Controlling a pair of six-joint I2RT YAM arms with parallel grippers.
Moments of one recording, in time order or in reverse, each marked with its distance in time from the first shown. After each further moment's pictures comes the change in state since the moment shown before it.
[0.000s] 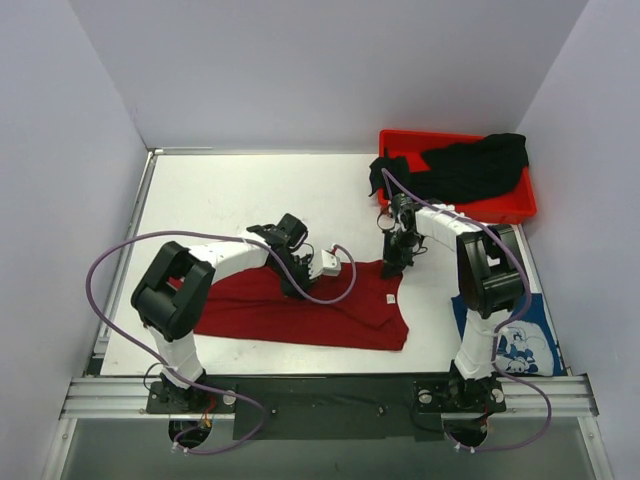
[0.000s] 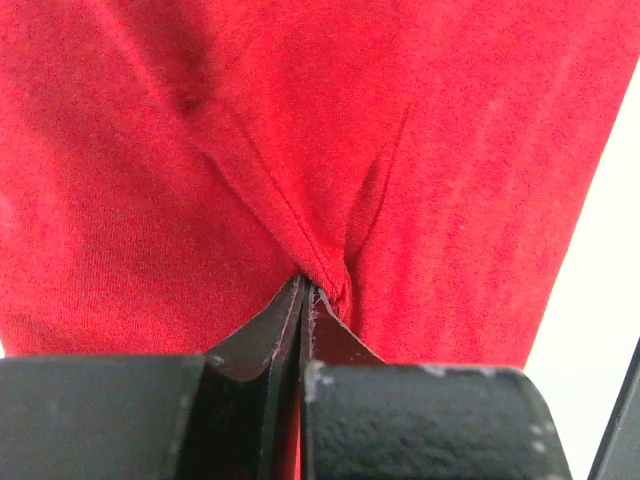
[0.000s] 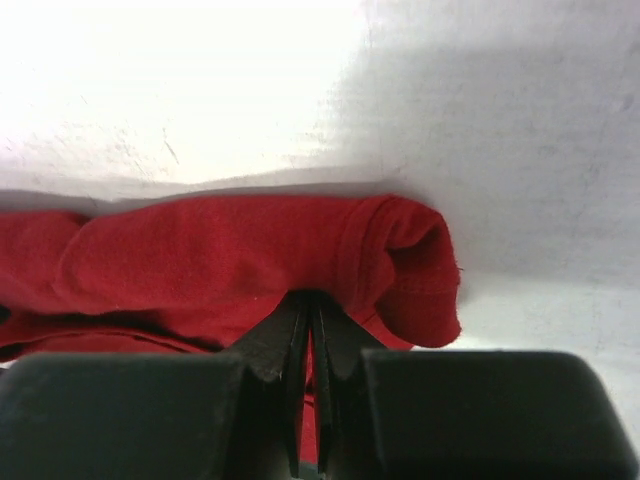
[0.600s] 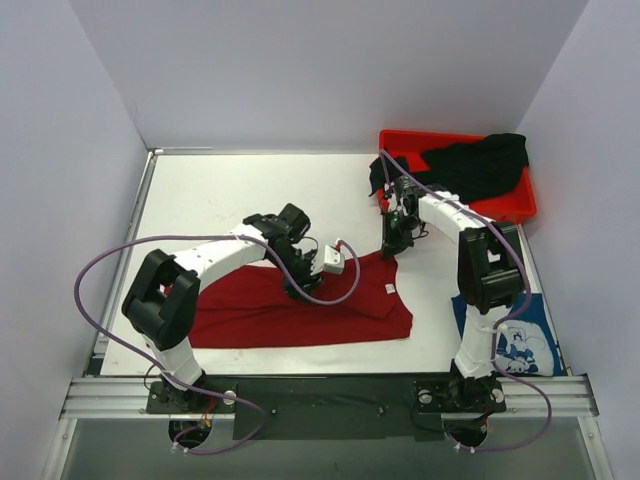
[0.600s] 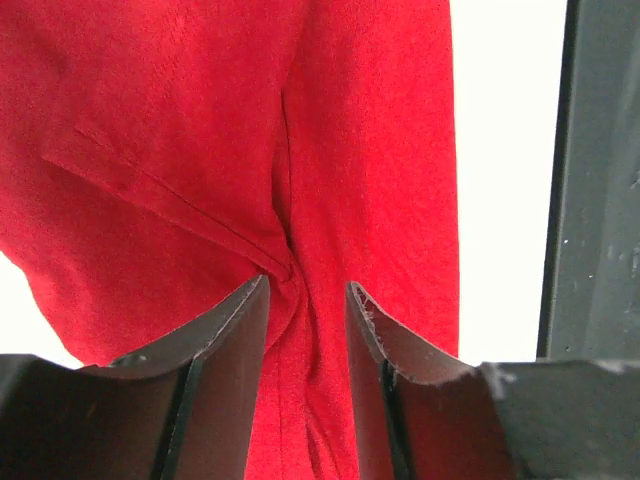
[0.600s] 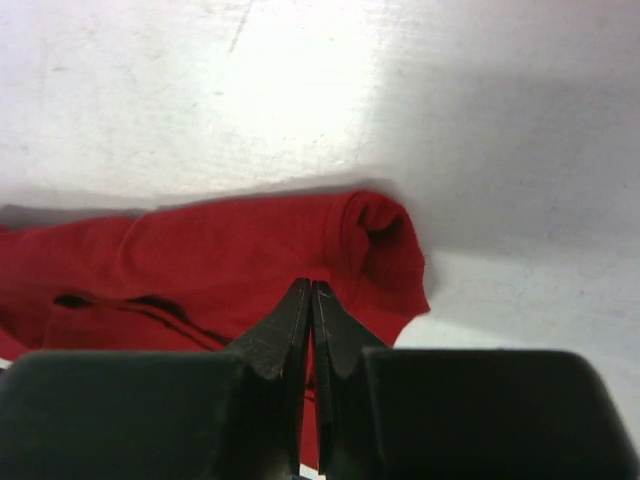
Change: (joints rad) left arm -0.030 -0.078 0.067 -0.190 0.085 0.108; right arm -0.027 0.074 0.187 -0.027 -0.027 -0.141
